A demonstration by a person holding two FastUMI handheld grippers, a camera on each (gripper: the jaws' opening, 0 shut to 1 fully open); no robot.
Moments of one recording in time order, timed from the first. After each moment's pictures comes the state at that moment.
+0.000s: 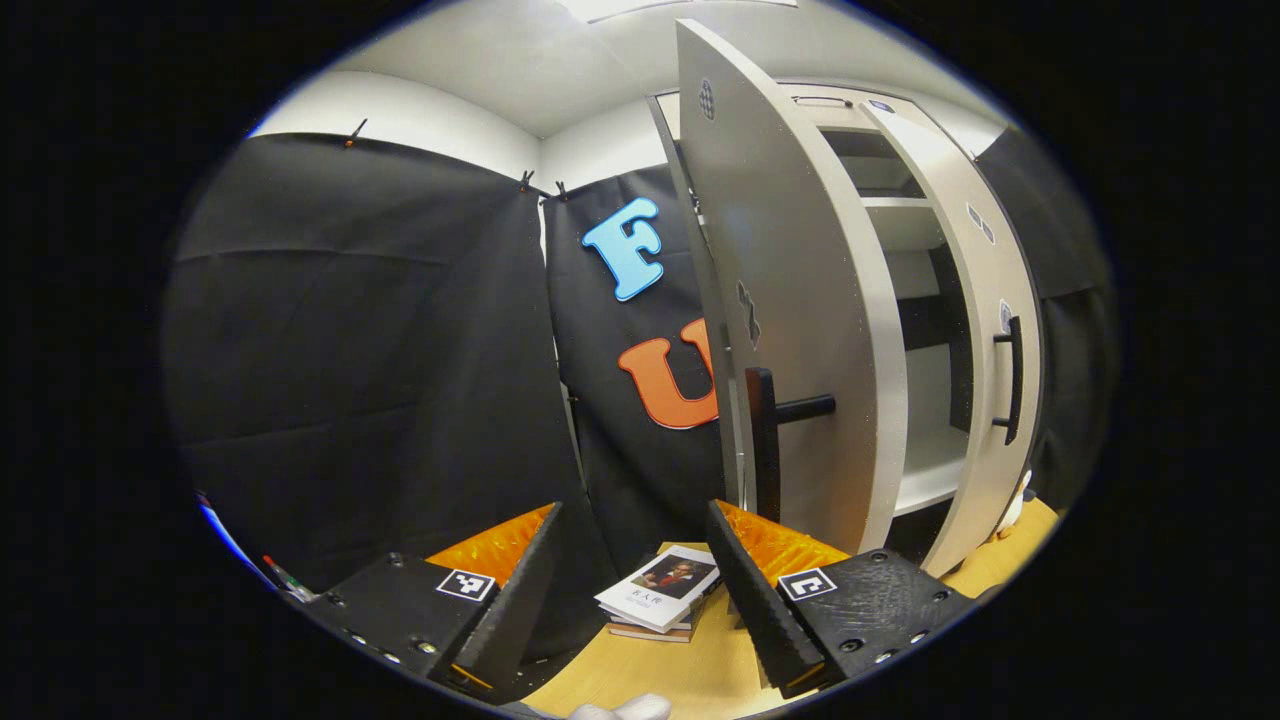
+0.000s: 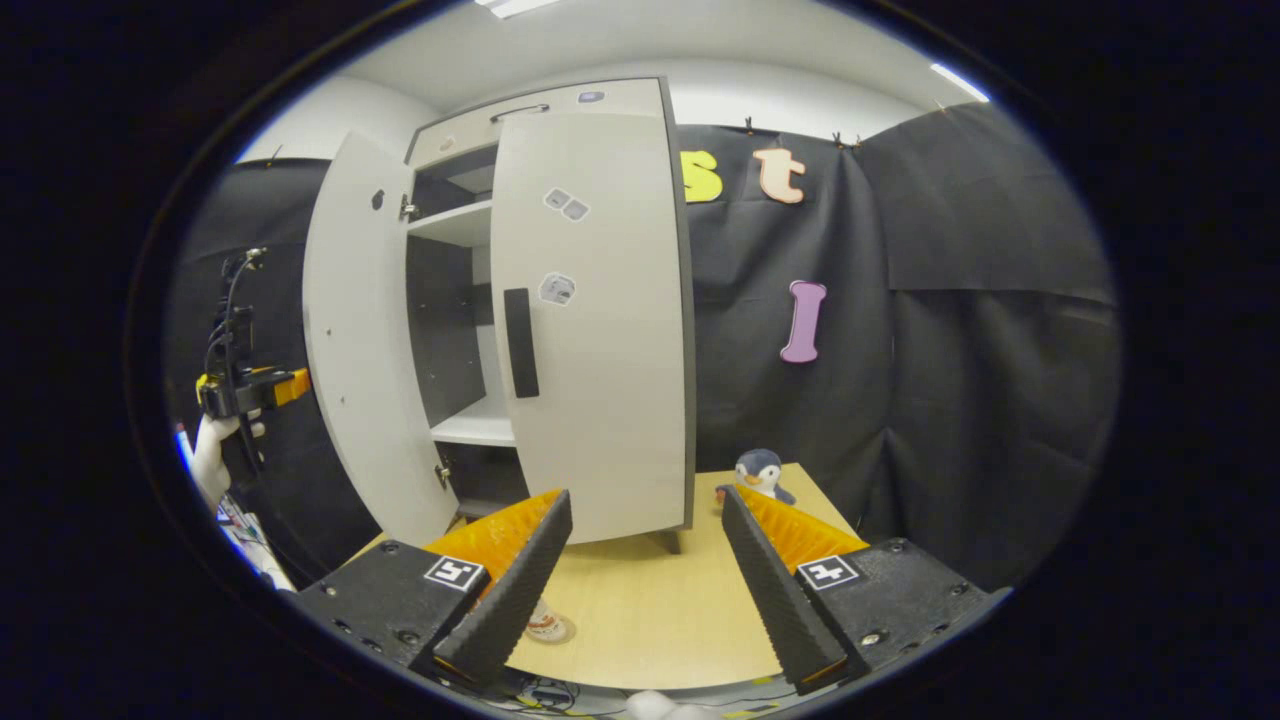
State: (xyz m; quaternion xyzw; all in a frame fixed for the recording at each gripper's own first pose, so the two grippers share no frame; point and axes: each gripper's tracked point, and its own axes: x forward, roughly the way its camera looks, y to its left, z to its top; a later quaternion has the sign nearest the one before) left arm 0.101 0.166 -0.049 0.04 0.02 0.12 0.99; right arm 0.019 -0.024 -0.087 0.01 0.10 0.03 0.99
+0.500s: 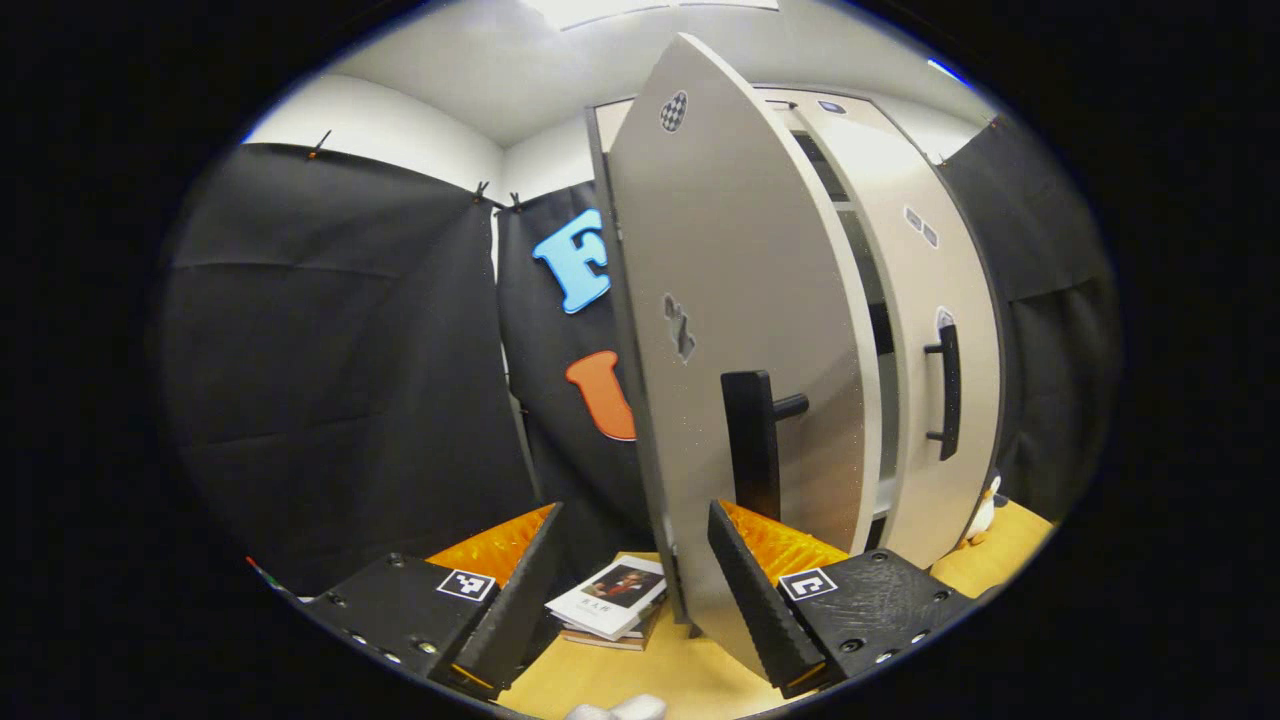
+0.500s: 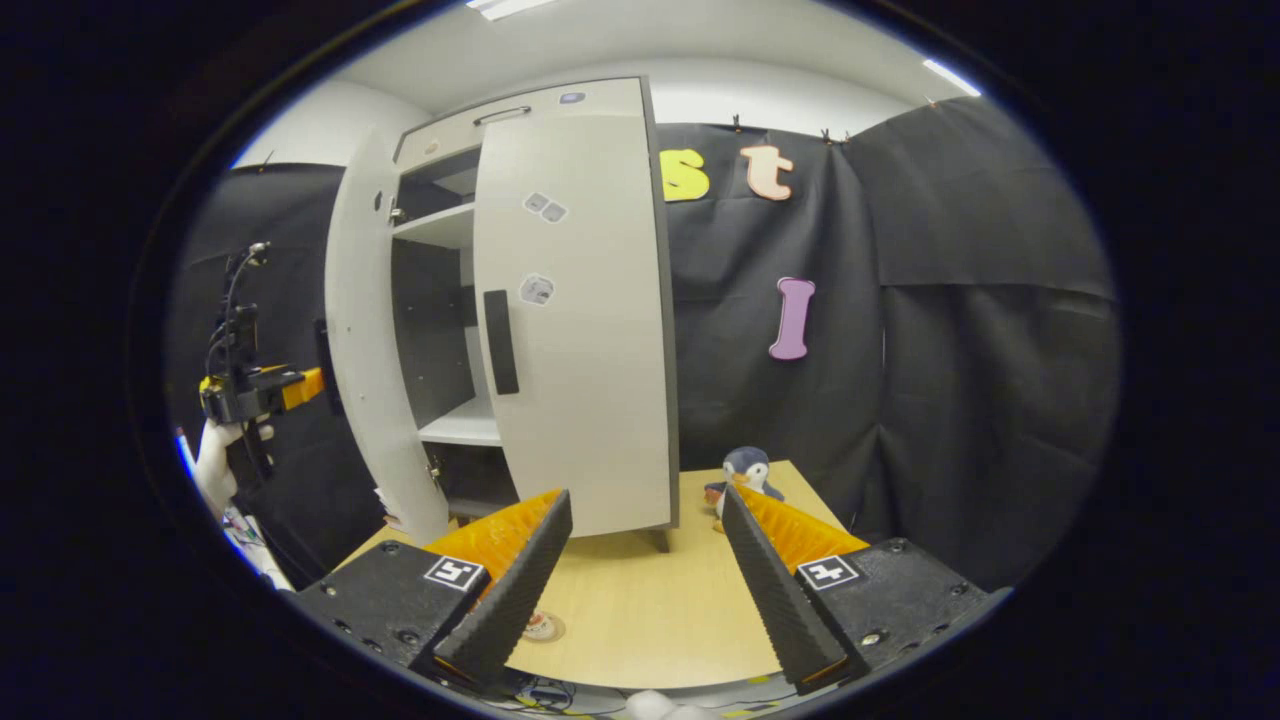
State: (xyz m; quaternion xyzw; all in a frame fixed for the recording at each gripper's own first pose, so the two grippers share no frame) left arm 0.121 0.083 -0.041 0.04 0.01 0.05 1.00; right arm 0.019 -0.047 -0.086 0.02 0.11 0.02 0.99
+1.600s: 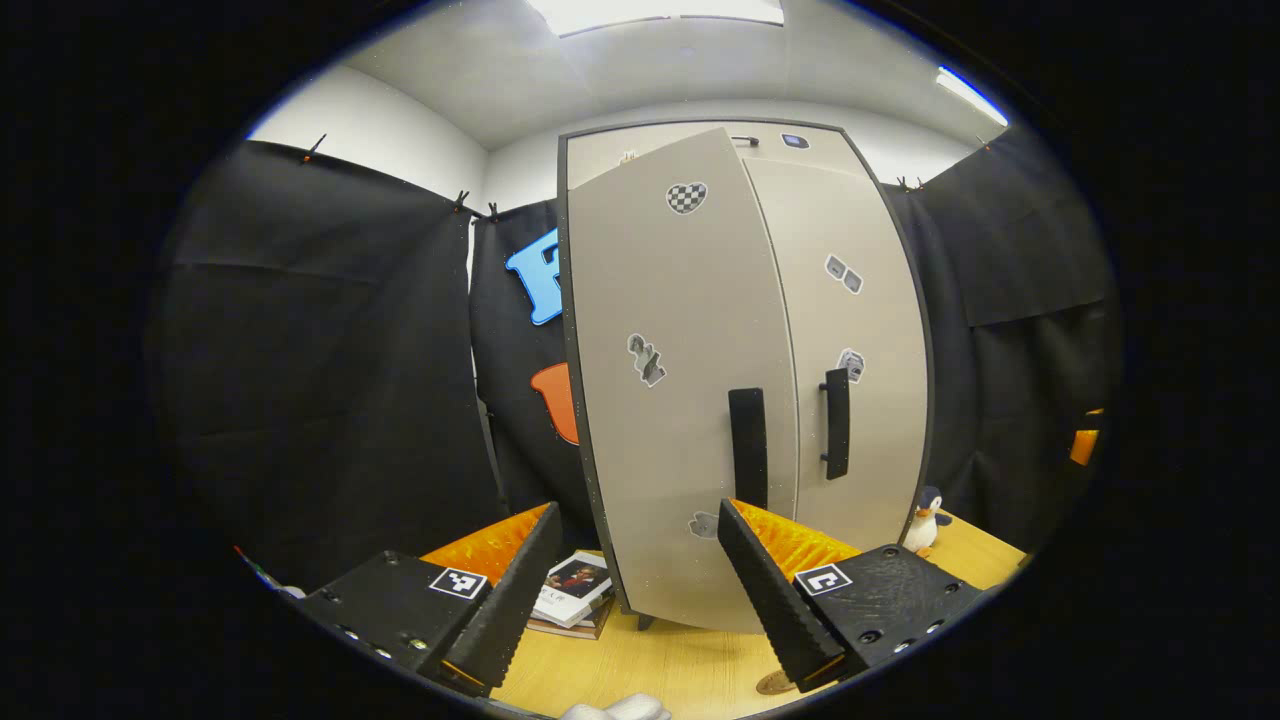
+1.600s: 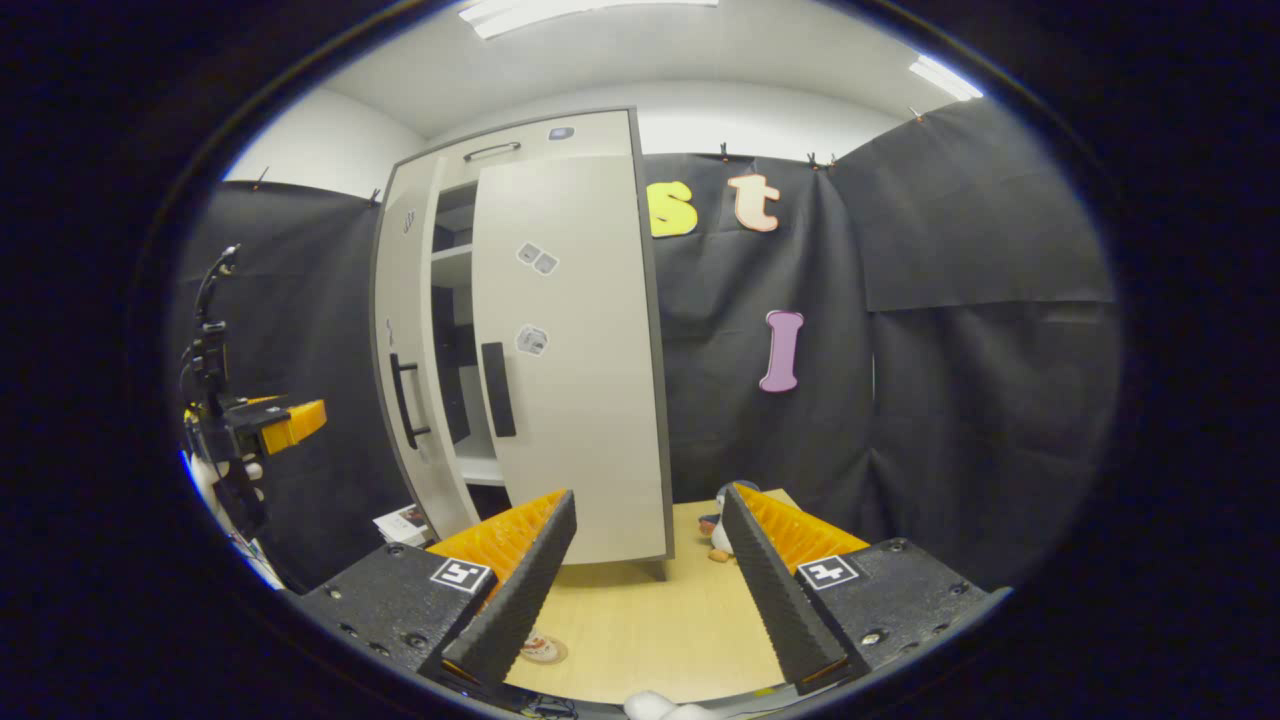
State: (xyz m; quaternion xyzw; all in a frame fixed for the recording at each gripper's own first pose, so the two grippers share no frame) left arm 0.043 0.037 -0.013 0.02 0.00 0.02 1.00; right arm 0.020 -0.036 -0.037 0.03 0.05 0.02 1.00
